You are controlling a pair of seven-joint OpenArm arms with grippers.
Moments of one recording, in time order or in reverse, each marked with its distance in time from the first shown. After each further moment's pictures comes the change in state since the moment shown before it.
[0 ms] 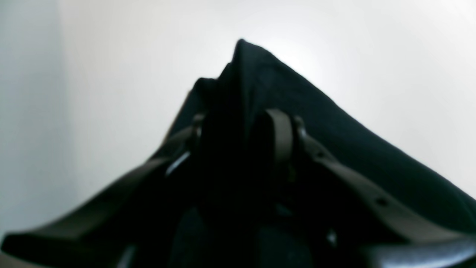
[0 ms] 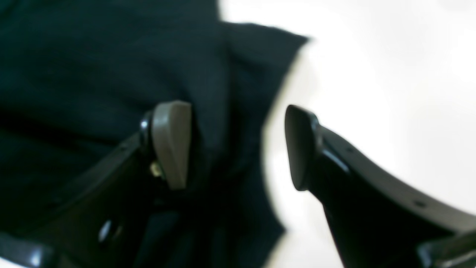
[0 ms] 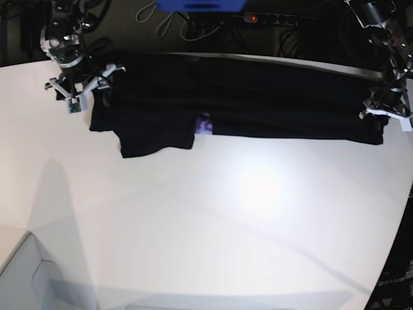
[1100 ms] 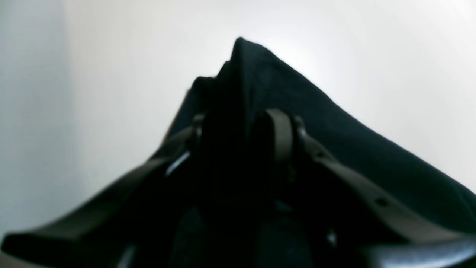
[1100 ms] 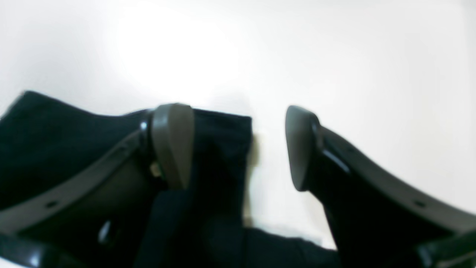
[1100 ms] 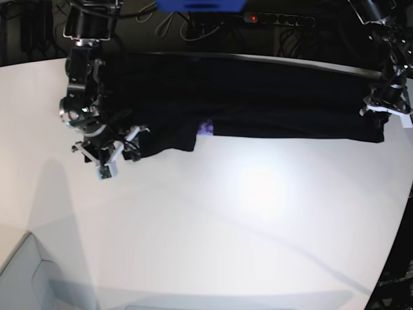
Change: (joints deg) left arm 1.4 0.0 -0.2 0.2 -1.1 -0.4 -0.7; right arm 24.5 0.8 -10.7 -16.2 -0.4 -0.6 -9.6
